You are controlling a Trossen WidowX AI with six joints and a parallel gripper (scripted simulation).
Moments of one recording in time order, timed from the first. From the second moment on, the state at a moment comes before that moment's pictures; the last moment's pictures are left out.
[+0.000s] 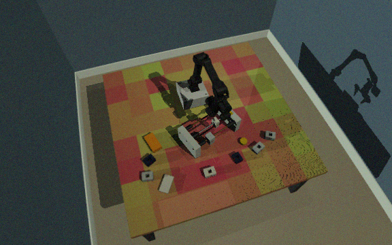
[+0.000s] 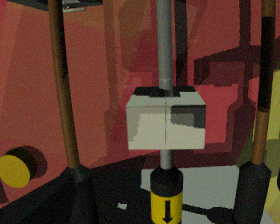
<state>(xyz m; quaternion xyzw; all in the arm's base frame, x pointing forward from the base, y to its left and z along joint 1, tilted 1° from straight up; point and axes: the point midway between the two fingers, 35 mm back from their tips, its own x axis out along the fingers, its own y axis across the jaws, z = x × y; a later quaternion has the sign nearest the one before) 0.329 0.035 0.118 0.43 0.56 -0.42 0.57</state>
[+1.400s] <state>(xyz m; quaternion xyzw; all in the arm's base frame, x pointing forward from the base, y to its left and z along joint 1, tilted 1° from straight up) 0.198 0.118 0.121 0.09 0.36 -0.30 0.88</state>
